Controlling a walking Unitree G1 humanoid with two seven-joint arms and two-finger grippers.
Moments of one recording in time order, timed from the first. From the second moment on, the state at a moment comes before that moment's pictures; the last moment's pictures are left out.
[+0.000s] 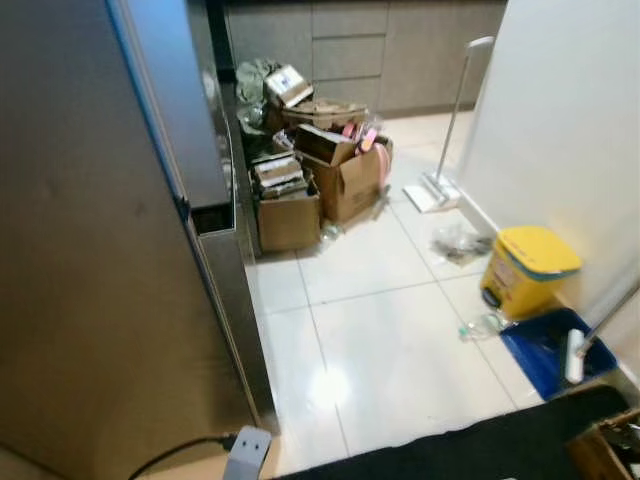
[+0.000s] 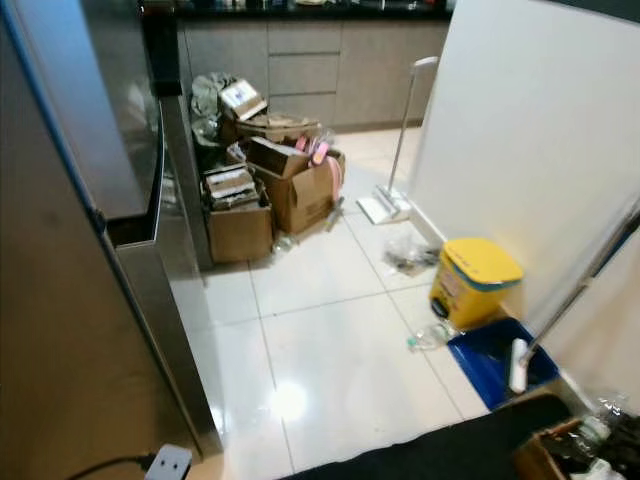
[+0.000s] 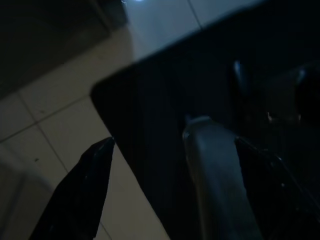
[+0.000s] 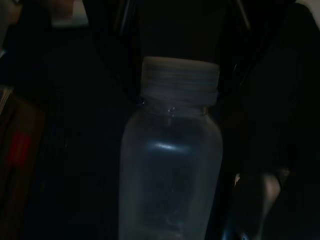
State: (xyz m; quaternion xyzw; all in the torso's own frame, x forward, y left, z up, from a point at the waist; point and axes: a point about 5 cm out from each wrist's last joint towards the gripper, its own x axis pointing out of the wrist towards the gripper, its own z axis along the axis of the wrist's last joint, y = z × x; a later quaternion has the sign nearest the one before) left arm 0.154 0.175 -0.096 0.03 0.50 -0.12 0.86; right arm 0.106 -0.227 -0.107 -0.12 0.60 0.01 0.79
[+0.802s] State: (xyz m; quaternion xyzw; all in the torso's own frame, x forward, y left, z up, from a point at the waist) left arm 0.146 0.175 -0.099 0.02 0.51 -0.13 0.85; right arm 0.111 -0.224 -0.106 -0.11 0.60 0.03 0.79
